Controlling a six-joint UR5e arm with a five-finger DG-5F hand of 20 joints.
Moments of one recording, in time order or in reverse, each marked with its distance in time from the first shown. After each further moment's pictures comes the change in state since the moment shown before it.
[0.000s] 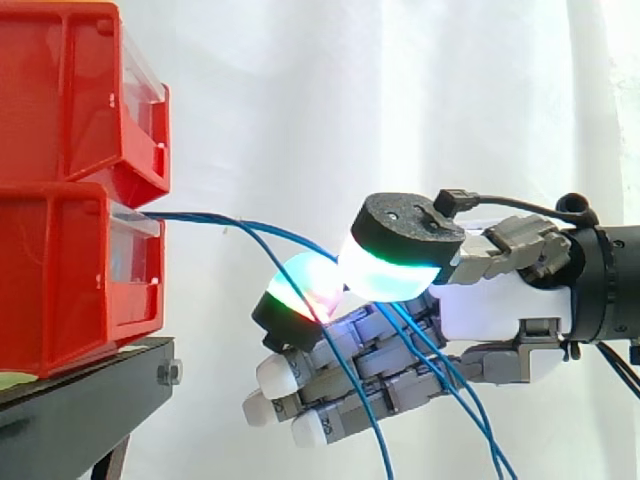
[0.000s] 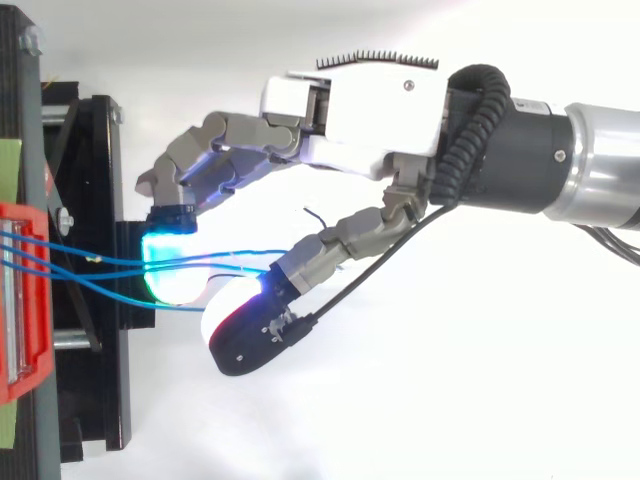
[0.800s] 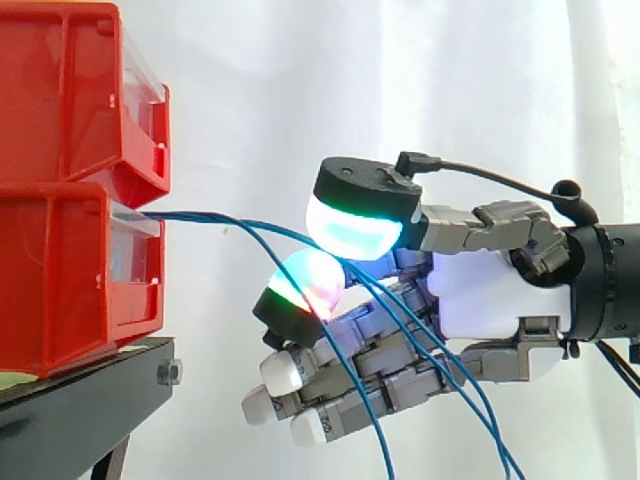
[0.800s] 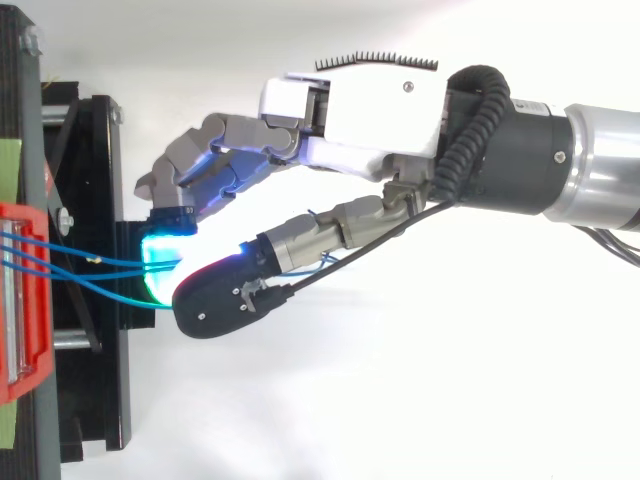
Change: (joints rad) arm 0.001 0.000 0.003 -0.001 0.000 0.001
